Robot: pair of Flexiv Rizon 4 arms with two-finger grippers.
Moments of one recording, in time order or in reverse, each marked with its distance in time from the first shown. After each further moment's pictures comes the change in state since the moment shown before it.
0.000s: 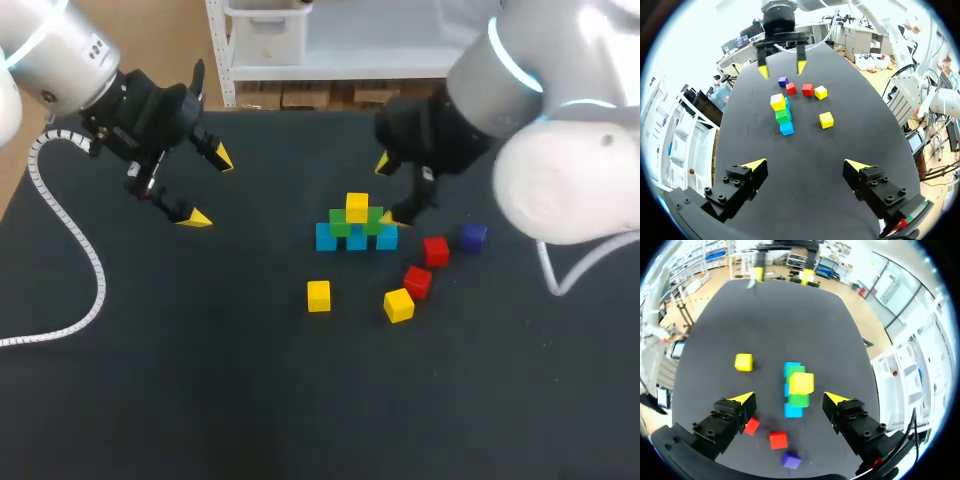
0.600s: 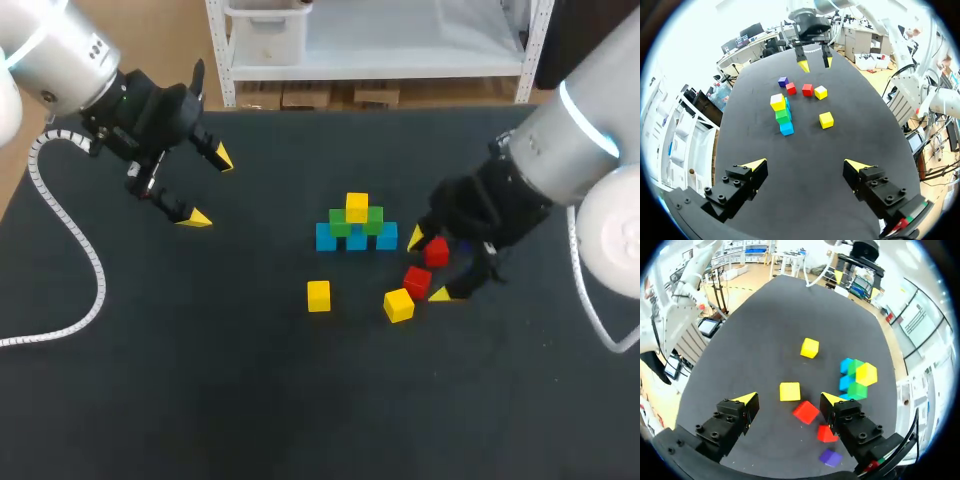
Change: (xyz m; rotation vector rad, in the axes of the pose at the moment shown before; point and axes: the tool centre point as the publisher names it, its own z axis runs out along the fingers) left arm 0.000 0.000 0.000 0.000 0.000 0.000; right arm 0.044 0.099 0.004 -0.141 -0.081 -0.223
